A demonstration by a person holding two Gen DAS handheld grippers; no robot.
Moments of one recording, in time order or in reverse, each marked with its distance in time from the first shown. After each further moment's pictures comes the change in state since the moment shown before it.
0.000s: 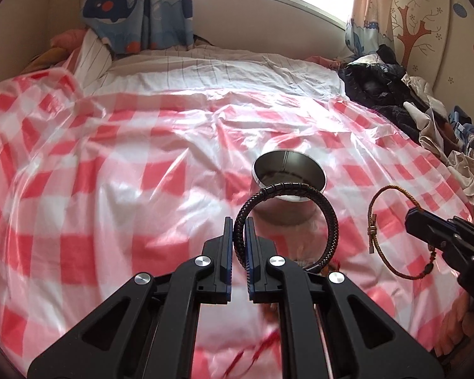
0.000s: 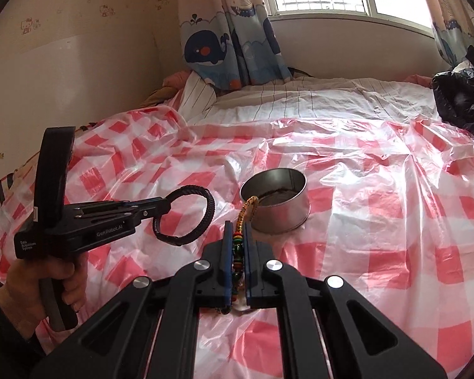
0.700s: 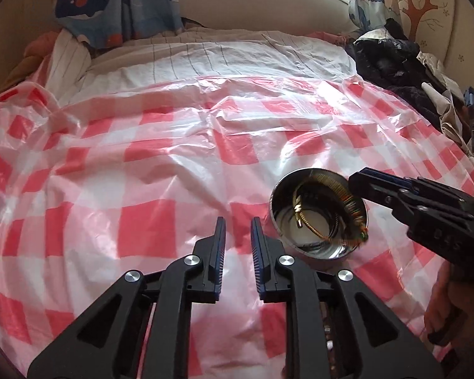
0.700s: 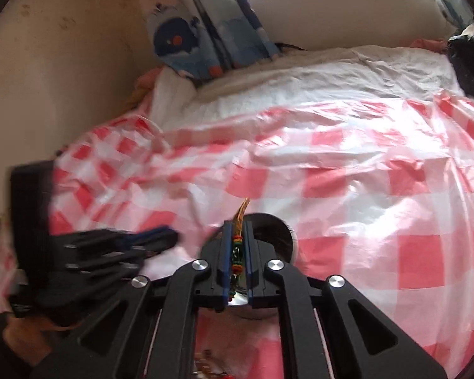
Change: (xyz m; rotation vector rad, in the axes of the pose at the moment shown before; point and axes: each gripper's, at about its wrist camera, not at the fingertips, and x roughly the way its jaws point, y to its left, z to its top) left arm 0.070 0.007 0.044 0.067 0.097 0.043; right arm 0.131 -0.057 0.053 0.096 0.135 -0.058
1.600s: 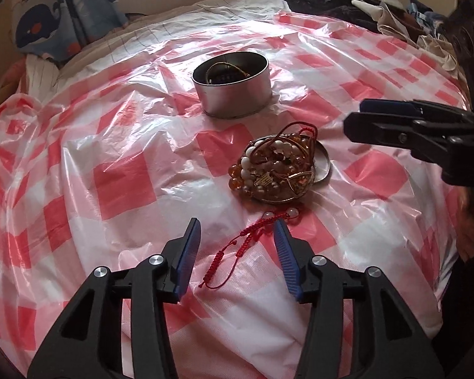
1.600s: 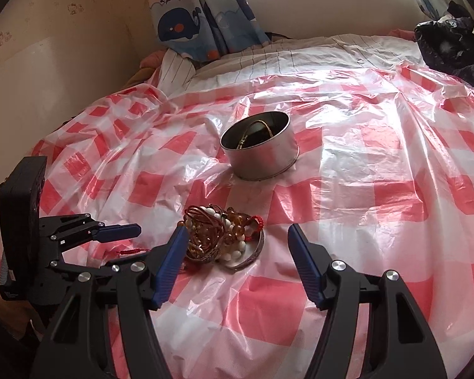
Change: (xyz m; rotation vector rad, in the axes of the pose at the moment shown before) left arm -0.070 -0.047 -0.135 0.300 0.124 -0.049; right arm -0.095 0.037 -0.118 -0.004 0.002 0.041
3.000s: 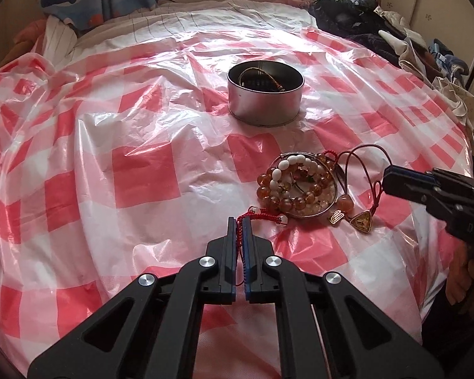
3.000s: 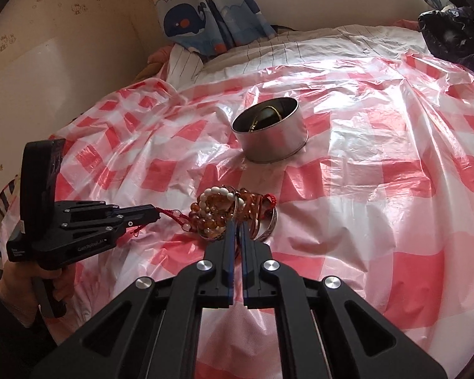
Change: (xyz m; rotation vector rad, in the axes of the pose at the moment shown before) left arm 0.003 0.038 0.001 -0.187 -0.010 -0.049; right arm -0.005 0.001 -0.019 0.022 0.045 0.036
